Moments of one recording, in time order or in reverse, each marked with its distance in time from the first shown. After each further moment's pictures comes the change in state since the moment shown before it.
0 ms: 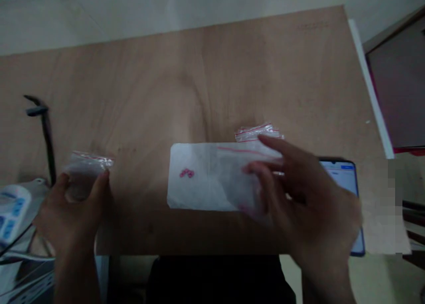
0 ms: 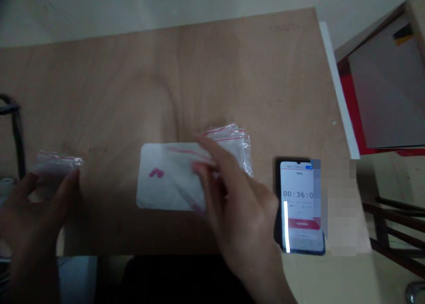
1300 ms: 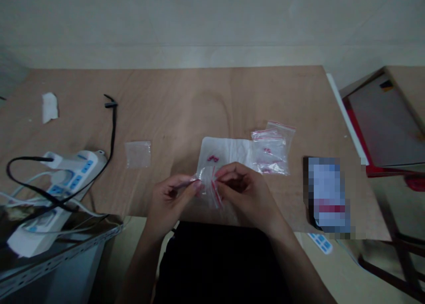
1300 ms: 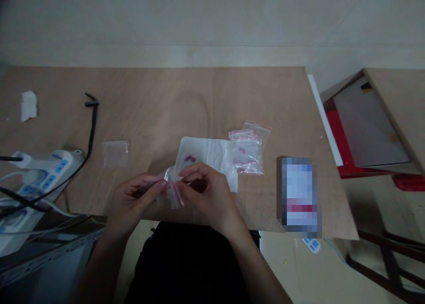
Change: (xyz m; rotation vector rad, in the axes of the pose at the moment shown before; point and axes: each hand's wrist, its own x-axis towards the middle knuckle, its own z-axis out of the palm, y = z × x) left_hand -0.096 0.017 -0.040 -1.225 -0.544 0.401; right_hand -0.044 -0.031 0.054 0.816 -0.472 0.242
